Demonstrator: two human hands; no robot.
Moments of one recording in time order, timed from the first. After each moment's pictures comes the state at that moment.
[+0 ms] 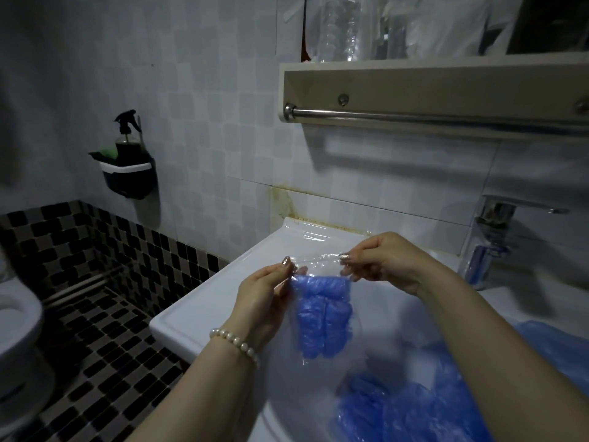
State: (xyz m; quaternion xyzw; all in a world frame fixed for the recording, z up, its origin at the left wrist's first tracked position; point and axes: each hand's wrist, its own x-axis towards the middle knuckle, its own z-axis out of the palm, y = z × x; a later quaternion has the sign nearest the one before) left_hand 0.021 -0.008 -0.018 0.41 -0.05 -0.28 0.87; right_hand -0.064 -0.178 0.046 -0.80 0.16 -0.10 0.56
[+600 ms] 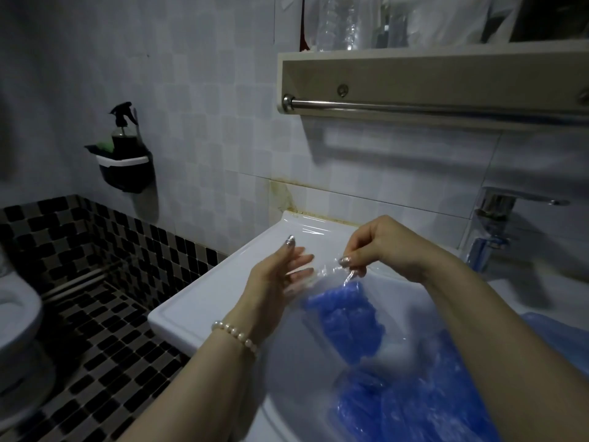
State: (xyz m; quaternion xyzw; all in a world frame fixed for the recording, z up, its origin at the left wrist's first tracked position) left_hand 0.009 -0.008 -0.011 0.51 -0.14 -0.30 0.79; right_hand -0.072 -0.169 0.060 -0.89 0.07 -0.08 0.44
